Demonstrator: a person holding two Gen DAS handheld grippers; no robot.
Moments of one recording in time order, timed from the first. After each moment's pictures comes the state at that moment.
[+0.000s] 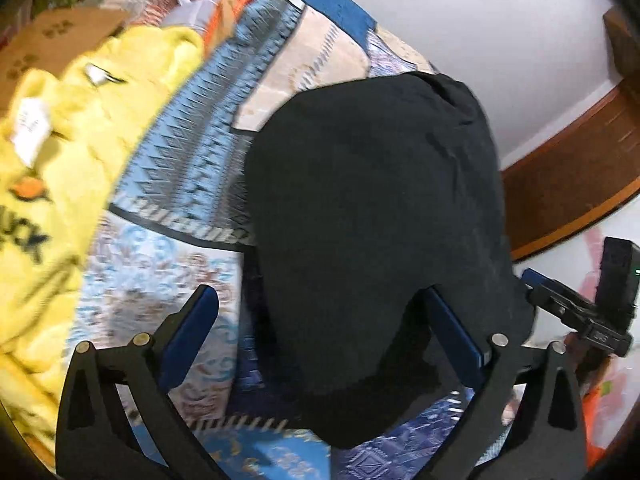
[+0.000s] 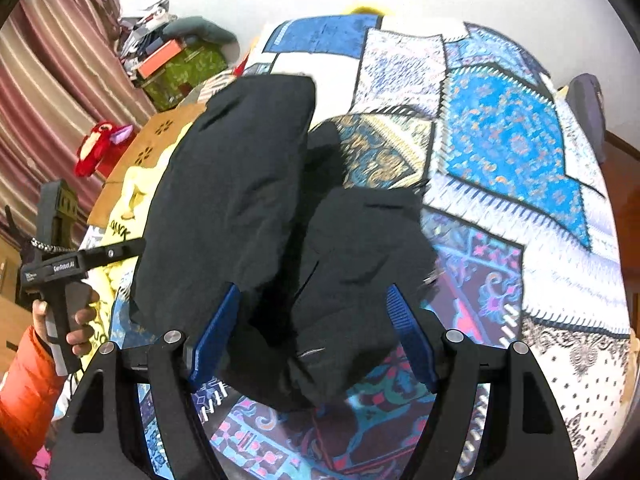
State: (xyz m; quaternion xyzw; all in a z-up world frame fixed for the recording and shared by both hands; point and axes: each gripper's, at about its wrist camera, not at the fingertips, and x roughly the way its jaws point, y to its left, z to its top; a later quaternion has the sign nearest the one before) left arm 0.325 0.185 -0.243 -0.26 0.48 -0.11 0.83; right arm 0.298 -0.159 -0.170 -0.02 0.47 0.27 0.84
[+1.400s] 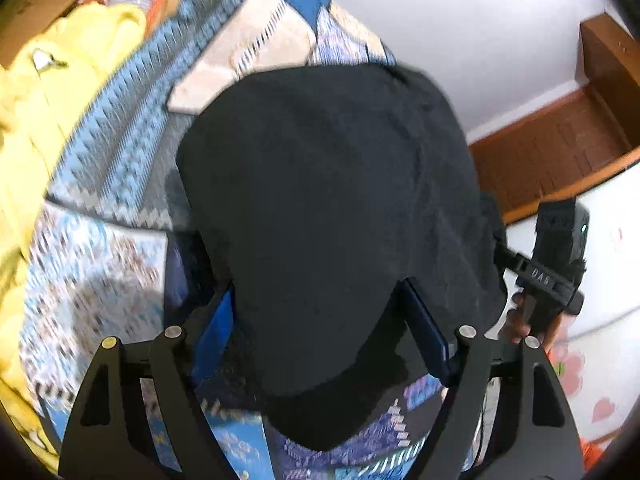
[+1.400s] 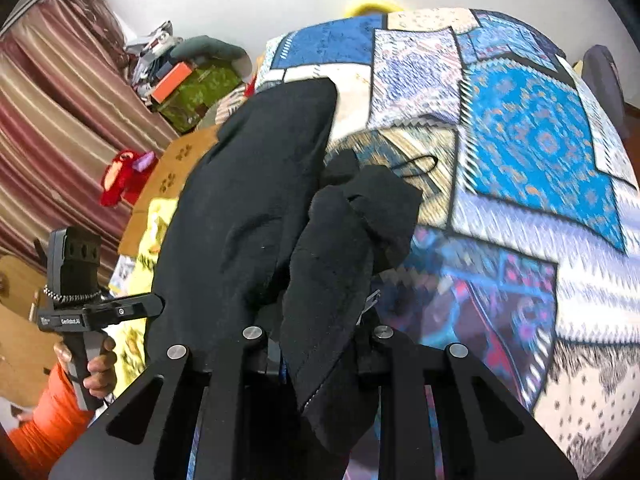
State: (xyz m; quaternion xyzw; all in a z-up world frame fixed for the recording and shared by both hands) left arm 0.326 0.162 -0.228 -0.28 0.50 -0.20 0.80; right arm 0.332 -0.151 -0.177 0.05 0.49 0.31 0.81
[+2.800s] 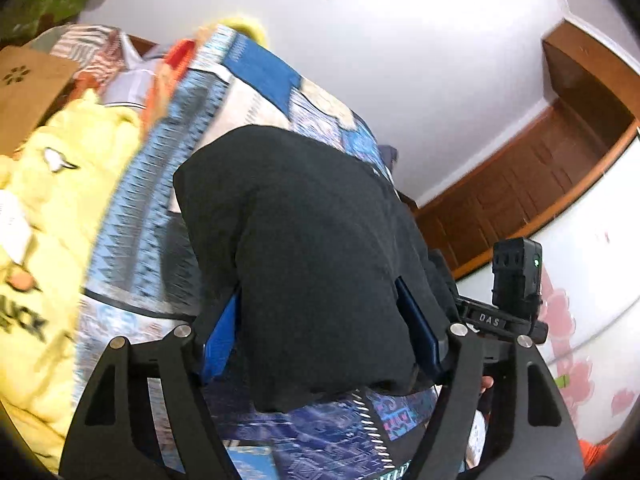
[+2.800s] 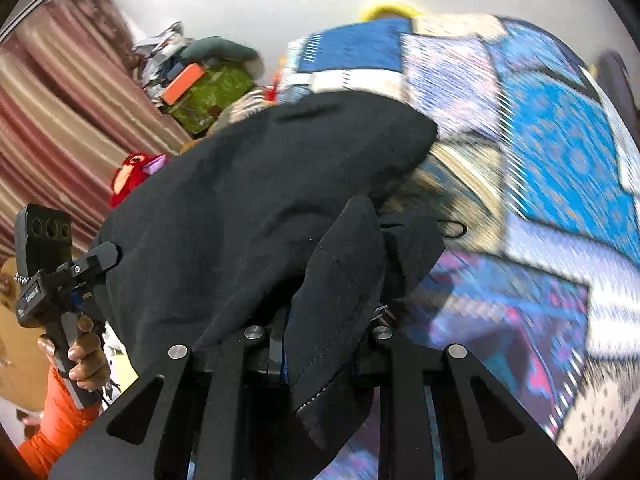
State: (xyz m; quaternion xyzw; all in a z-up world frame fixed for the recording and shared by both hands) left arm 0.320 0.216 -0.148 -0.29 0.38 -0.19 0.86; right arm 0.355 -0.088 -0.164 0.05 0.47 0.34 0.81
